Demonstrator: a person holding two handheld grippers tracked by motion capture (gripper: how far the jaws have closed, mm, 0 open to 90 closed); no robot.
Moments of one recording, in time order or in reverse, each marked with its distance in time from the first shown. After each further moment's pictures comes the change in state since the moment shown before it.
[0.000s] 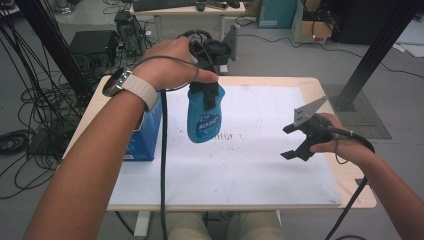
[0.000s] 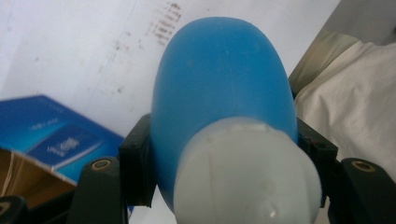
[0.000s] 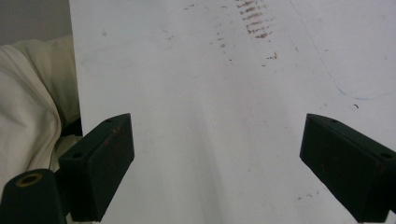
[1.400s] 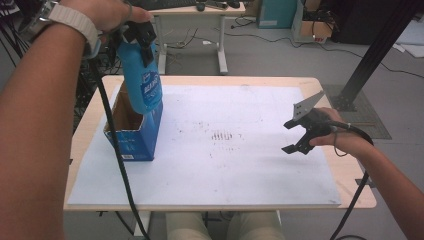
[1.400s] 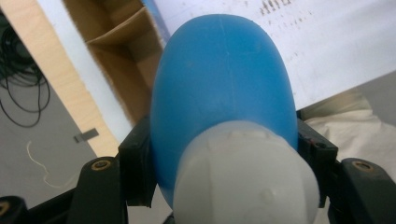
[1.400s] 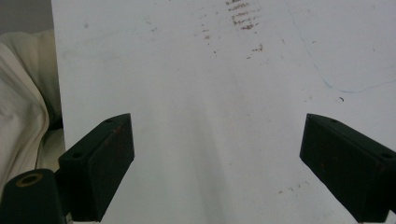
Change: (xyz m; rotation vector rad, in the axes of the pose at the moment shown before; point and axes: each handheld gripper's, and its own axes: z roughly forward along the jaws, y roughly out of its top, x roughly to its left) left arm 0.089 -0.089 -0.080 0.006 0.025 -0.625; right arm -0.020 -0.001 0.002 0.035 0.001 0.003
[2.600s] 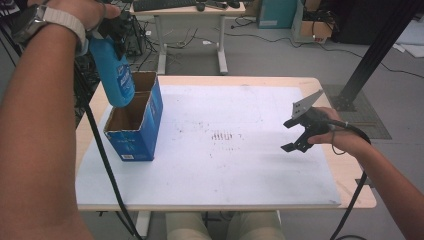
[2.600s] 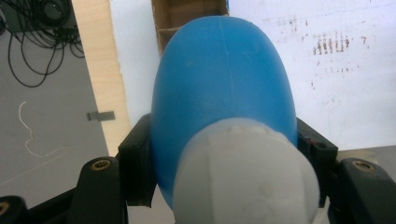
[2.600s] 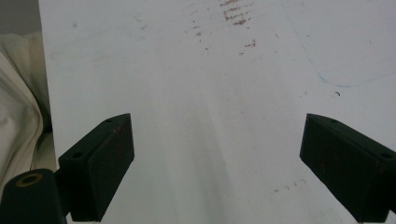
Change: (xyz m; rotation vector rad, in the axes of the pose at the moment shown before) left arm 0.061 -0.005 0.014 -0.048 0.047 -0.269; right arm -0.007 -0.003 0.004 0.006 -0.005 0.026
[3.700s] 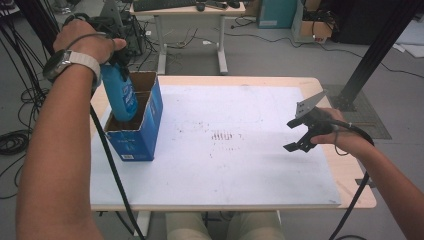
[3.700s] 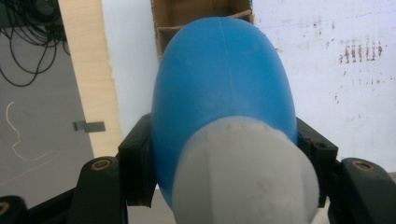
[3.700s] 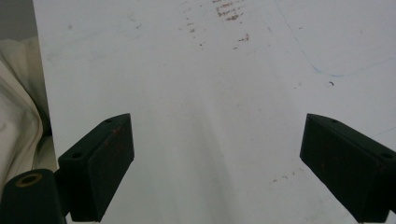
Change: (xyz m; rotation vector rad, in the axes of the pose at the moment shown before) left arm 0.012 0.005 0.072 0.000 -0.005 -0.025; right arm -0.001 -0.007 -0.005 -0.008 -0.015 0.040
